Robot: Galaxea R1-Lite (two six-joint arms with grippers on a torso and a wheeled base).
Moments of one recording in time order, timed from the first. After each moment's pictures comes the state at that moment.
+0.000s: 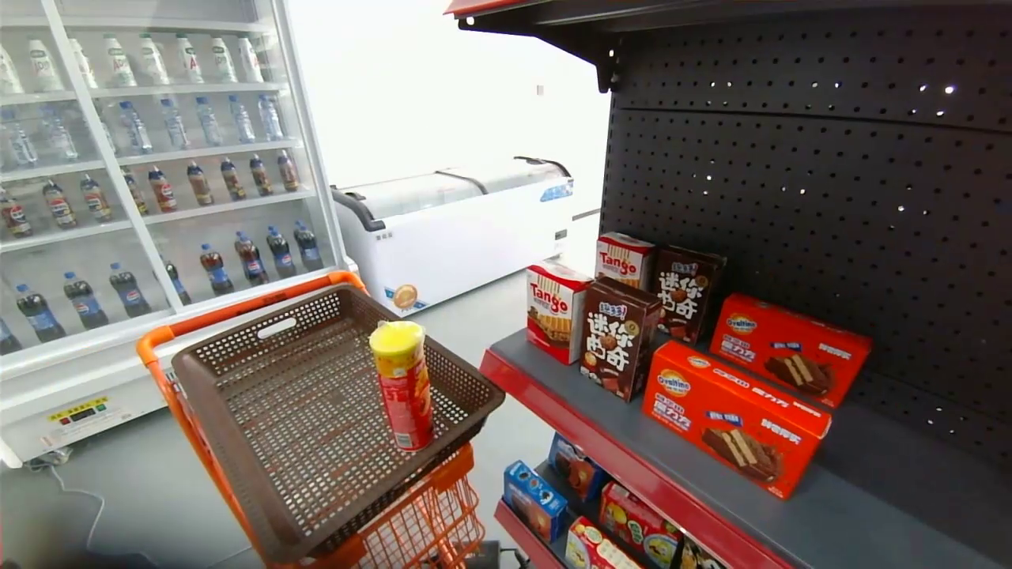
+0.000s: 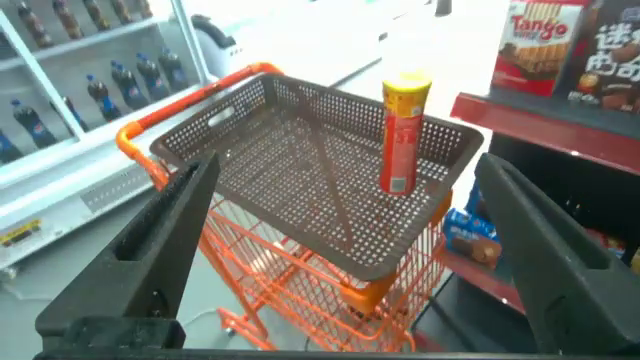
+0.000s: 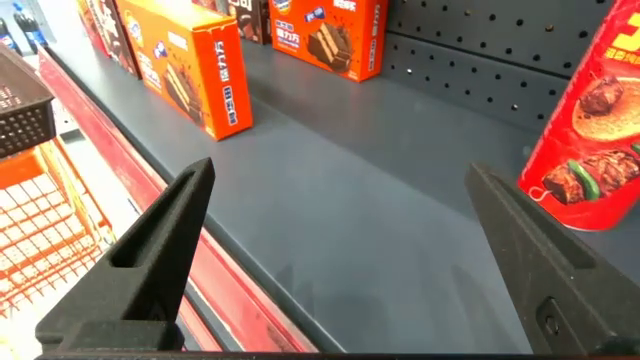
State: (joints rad) left arm -0.02 0.38 -0.40 0.04 -0.05 0.08; right arm 0.00 0.01 0.00 0.00 -0.03 -0.01
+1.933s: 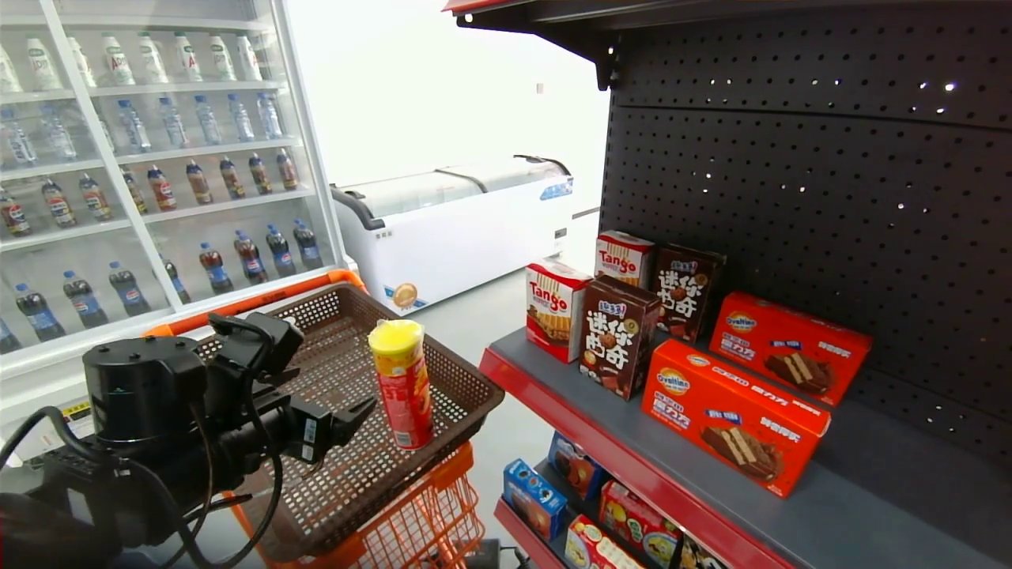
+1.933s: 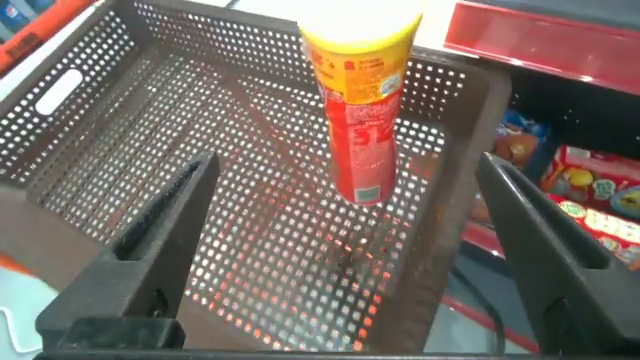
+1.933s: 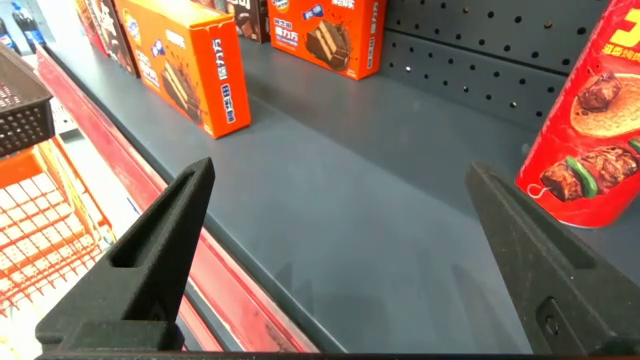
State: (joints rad) left arm -0.21 1.67 -0.38 -0.94 0.00 0.14; right arm 0.00 0.01 0.00 0.00 -0.03 -0.01
